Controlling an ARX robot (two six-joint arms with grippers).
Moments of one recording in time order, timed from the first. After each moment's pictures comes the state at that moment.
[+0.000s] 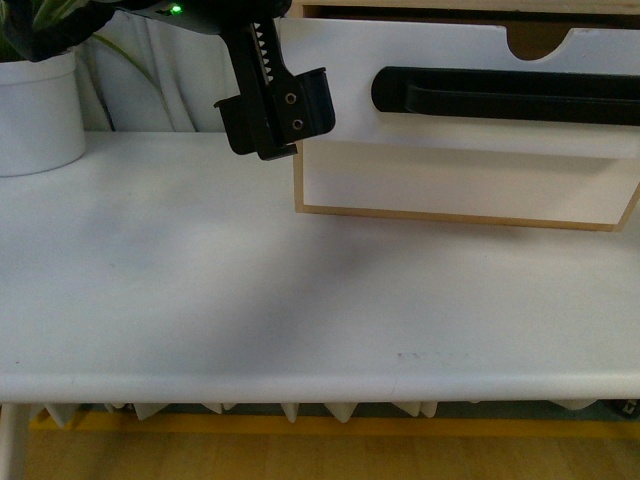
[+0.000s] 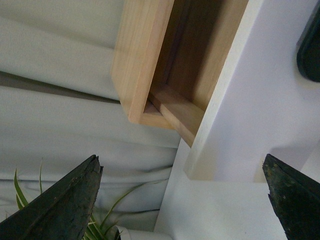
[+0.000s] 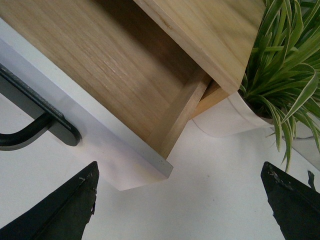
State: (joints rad) left arm -0.52 1.59 1.03 0.42 -0.24 1.21; right arm -0.12 1.32 1.07 -0.20 -0.21 -0.76
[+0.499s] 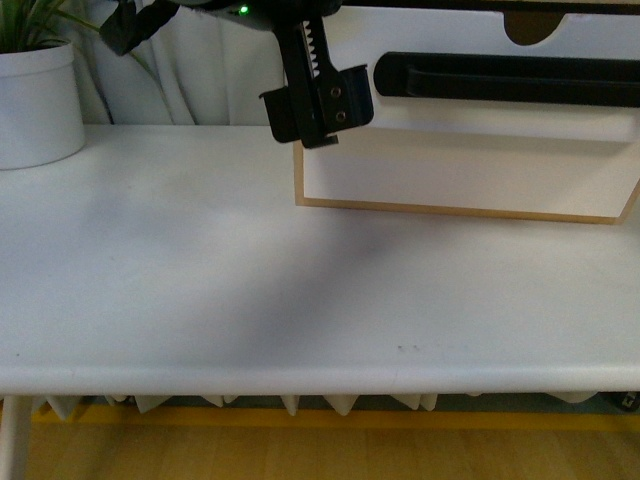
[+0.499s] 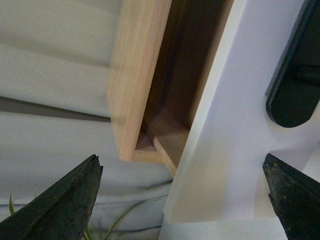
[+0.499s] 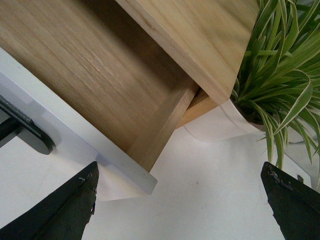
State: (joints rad) left arm -0.54 1.69 1.11 0.43 -0.24 1.23; right arm -0.12 1.43 1.14 -0.14 -0.19 -0.79
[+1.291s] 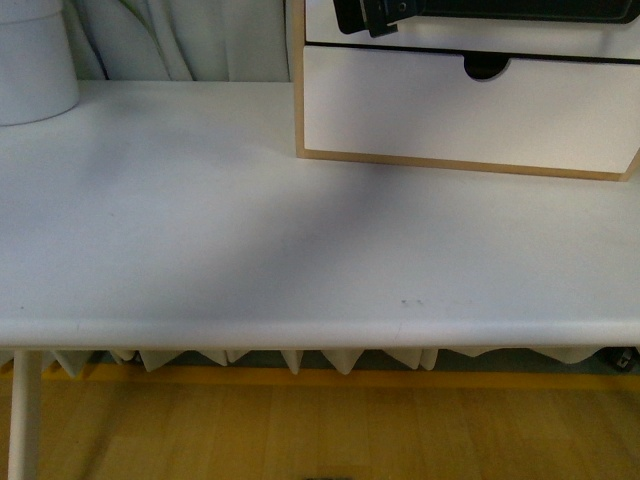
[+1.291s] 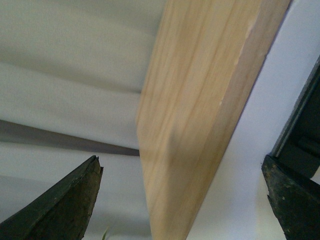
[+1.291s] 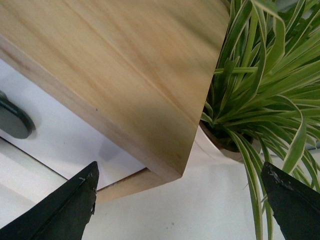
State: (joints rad) left arm -0.53 1.98 1.47 0.50 -0.25 1.27; right arm -0.11 1.68 1.31 0.03 -0.12 -0.75
